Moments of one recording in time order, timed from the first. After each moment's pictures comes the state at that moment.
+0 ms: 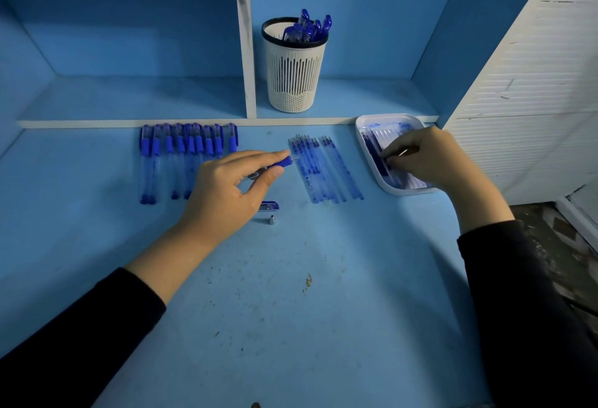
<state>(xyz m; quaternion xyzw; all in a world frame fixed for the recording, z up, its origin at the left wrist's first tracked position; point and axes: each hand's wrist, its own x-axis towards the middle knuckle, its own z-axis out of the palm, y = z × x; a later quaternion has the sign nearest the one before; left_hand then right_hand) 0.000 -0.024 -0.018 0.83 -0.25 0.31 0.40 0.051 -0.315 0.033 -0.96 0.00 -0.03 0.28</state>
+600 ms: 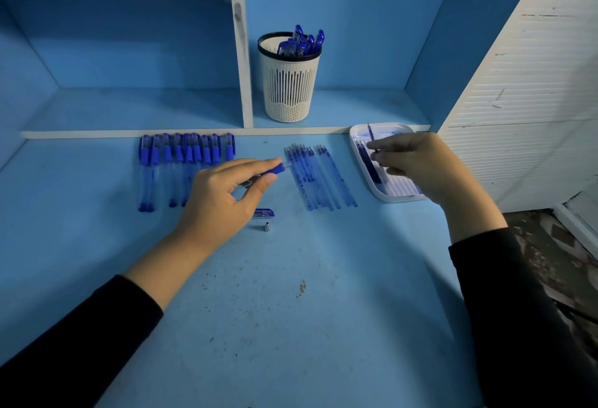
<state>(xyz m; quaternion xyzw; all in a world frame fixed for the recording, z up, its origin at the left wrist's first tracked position) 0.000 -0.025 -0.017 0.82 -0.25 0.32 0.40 0.044 -0.311 0.036 -0.84 0.04 0.01 0.54</state>
